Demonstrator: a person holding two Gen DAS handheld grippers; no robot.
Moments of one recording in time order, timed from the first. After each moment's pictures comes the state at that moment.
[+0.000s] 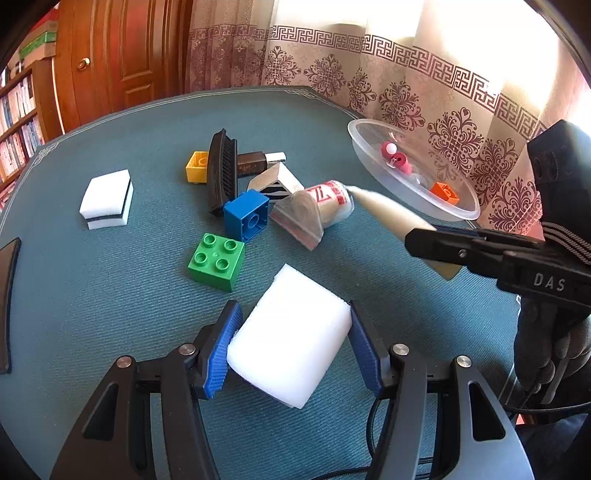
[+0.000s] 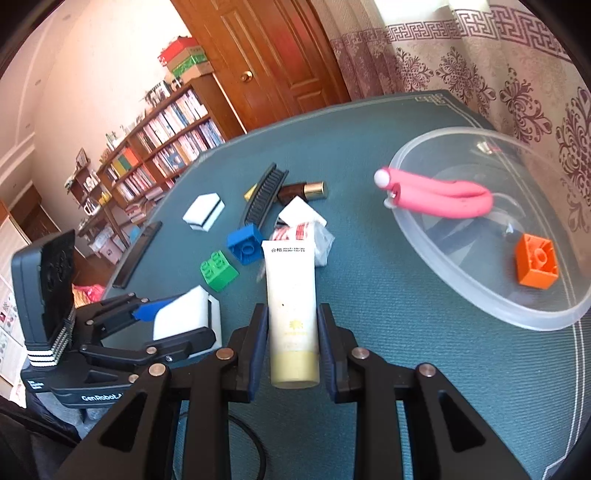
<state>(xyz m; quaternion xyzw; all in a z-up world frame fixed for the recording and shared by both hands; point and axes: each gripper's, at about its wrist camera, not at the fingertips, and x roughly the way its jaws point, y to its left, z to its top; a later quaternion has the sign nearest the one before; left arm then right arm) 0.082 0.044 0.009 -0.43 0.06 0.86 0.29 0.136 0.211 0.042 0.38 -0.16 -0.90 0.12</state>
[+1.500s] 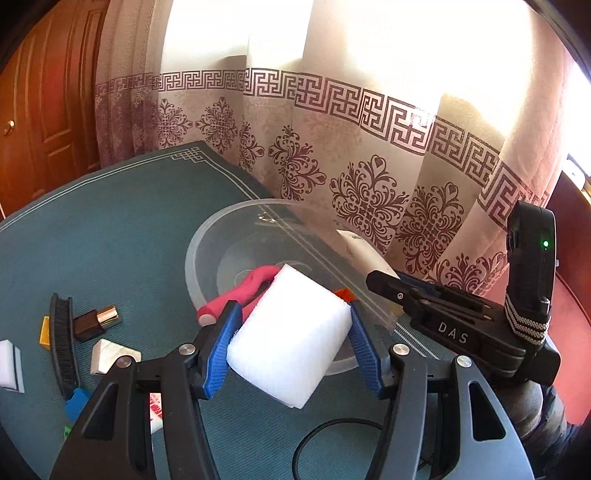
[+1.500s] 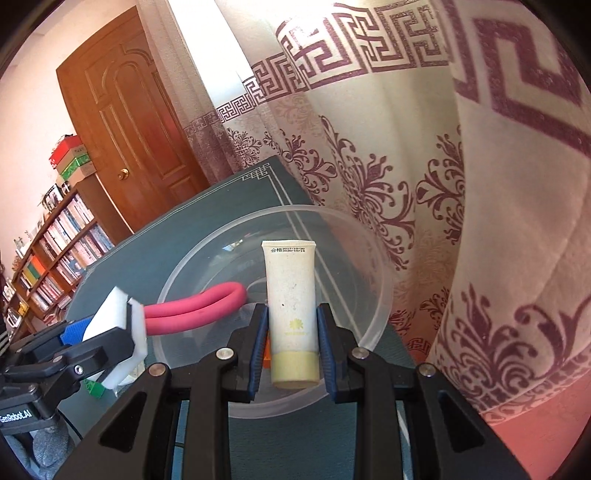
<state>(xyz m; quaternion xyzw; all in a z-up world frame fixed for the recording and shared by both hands) 0.045 0.217 0.067 -0.36 0.07 0.84 0.41 0.155 0.362 0.052 0.29 -0.22 -0.92 -0.13</state>
